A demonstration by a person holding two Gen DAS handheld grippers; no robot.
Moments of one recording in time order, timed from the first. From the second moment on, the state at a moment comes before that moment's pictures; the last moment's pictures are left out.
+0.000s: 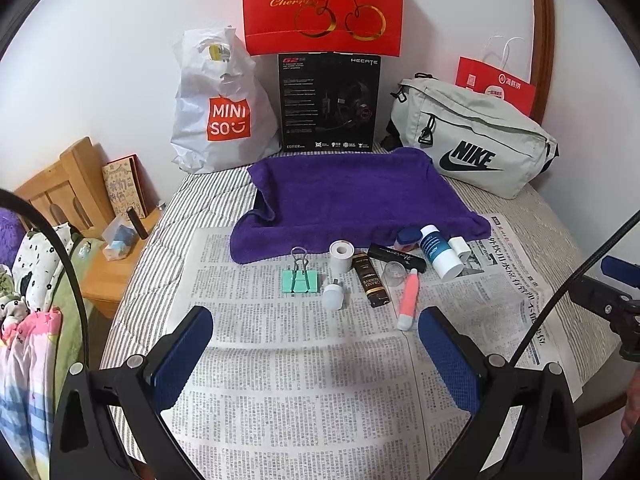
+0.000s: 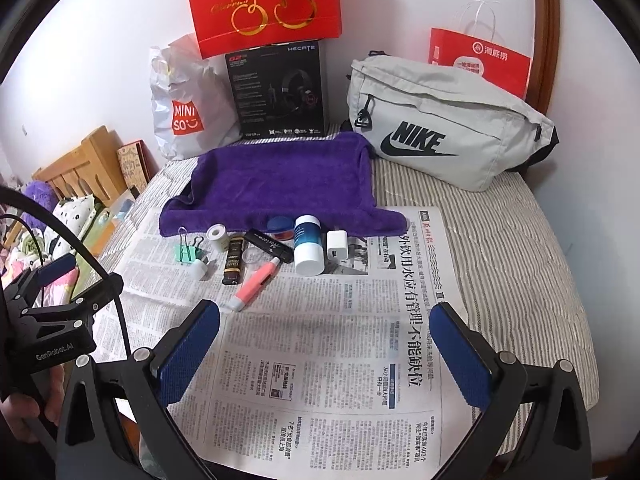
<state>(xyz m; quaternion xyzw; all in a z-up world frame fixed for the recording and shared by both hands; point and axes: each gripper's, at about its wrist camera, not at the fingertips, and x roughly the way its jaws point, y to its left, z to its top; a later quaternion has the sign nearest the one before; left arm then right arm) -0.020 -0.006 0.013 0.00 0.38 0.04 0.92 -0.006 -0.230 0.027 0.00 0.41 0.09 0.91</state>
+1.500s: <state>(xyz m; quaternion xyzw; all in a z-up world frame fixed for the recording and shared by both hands) -0.019 -0.006 0.009 0.01 0.39 0.03 0.92 -0.007 -0.229 0.035 0.00 0.40 0.09 0.91</state>
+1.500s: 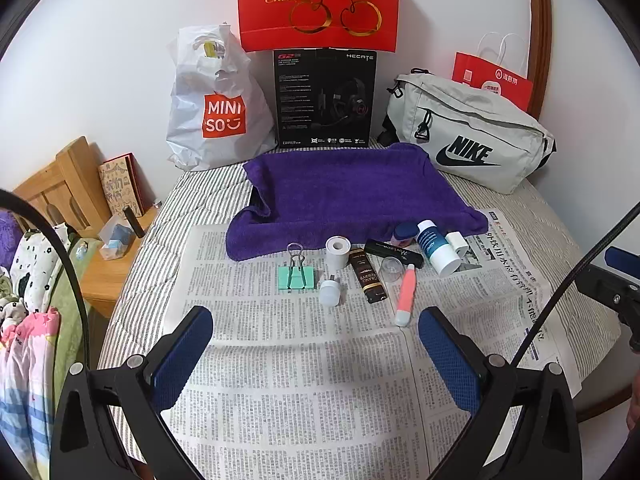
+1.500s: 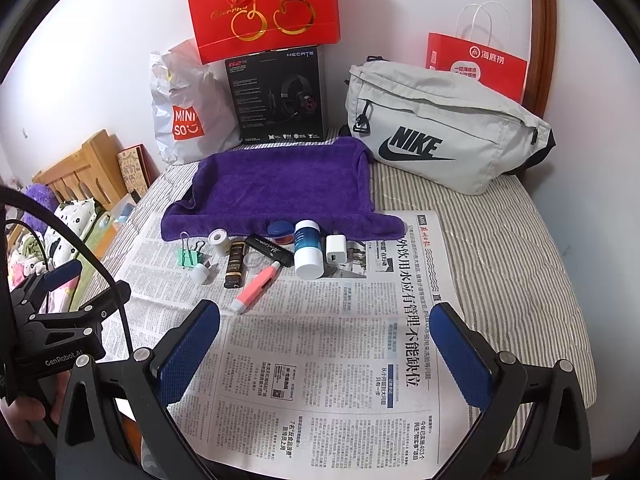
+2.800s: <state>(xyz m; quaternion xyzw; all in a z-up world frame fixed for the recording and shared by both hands) 0.053 0.048 -0.072 -0.05 0.43 0.06 0.90 0.038 -0.249 -0.046 -0.04 0.44 0.07 0.89</state>
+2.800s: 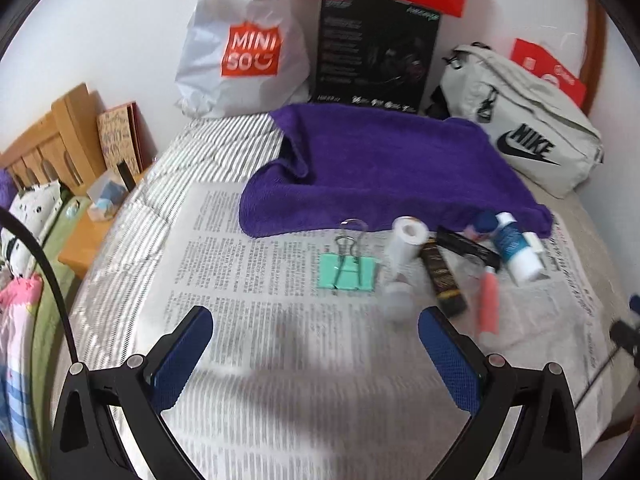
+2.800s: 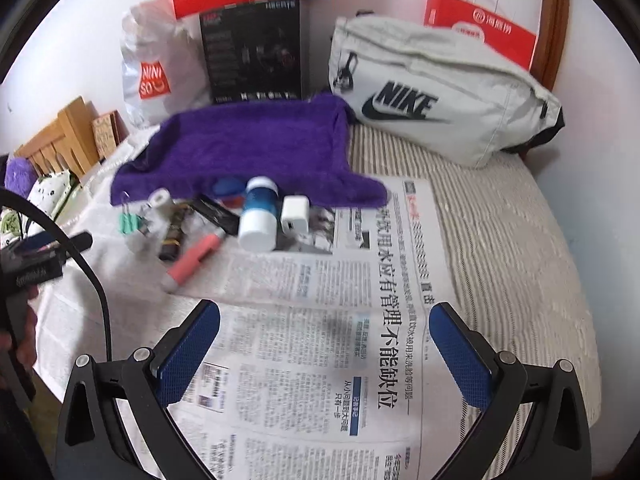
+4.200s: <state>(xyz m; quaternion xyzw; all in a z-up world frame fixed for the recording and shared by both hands) 0.081 0.045 -0.113 -0.02 0.44 0.02 0.90 0.111 -0.247 -0.068 -0.01 0.45 0.07 0.89</state>
